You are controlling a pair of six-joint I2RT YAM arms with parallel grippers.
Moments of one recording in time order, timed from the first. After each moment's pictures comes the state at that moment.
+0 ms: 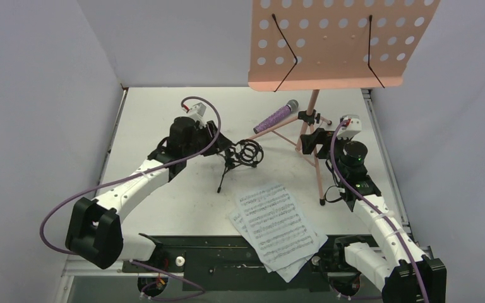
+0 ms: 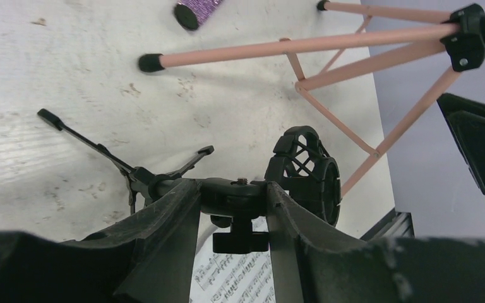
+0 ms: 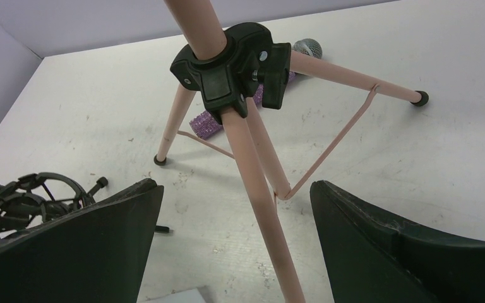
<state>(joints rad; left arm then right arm) -0.49 1.35 0.93 -0.03 0.21 -0.70 0.18 0.93 0.59 0.18 -0.09 0.32</state>
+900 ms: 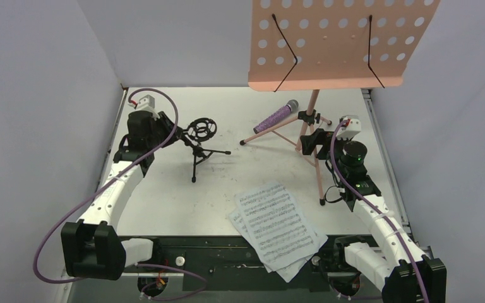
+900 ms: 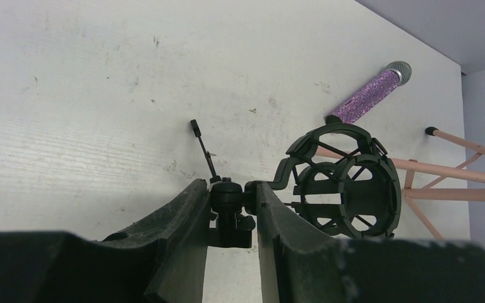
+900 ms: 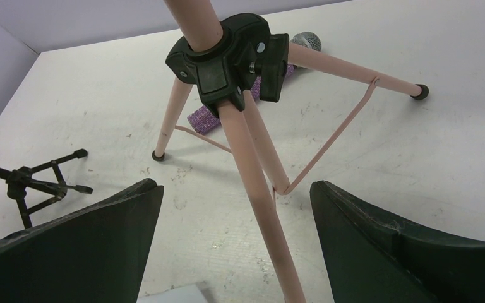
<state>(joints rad) -0.10 1.24 0.95 -0.18 0.10 -0.56 0.18 0.93 0.59 0.17 -0.09 0.32</state>
